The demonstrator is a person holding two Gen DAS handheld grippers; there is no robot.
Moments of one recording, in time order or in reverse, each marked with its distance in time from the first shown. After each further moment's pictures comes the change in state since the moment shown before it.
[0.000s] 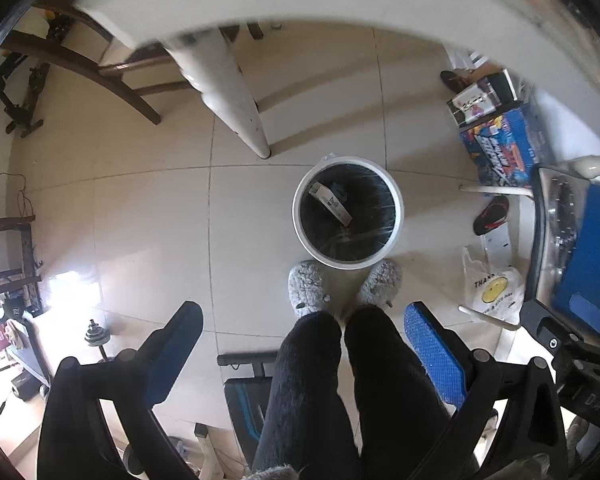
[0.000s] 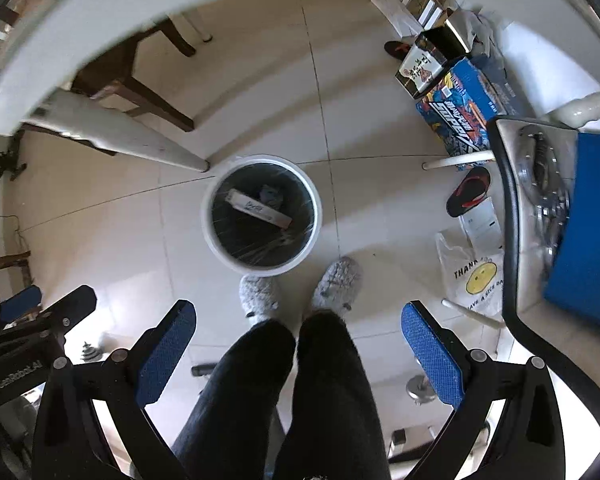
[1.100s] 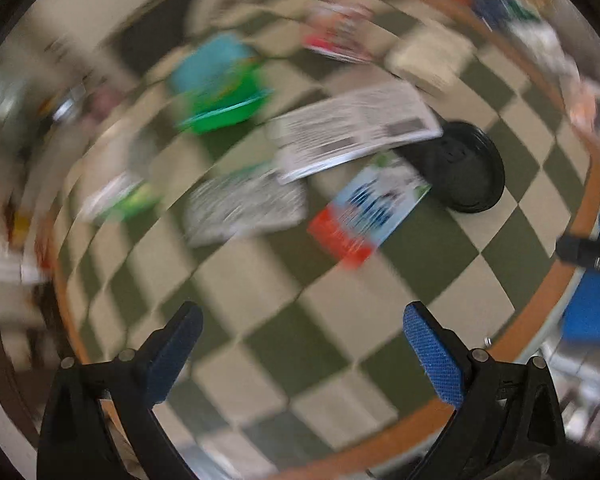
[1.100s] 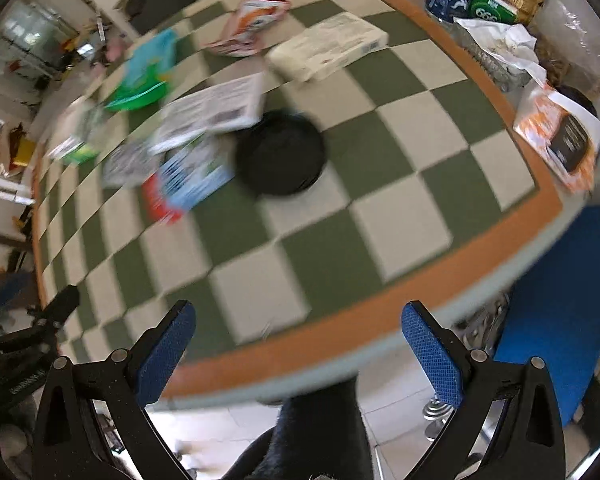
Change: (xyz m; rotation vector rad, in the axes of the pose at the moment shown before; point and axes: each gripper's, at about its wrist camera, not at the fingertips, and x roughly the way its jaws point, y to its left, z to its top) left arm -0.136 -0.281 0.353 0.748 -0.257 0.175; right arm -0.180 -0.229 0.329 0.337 -0.166 0.086
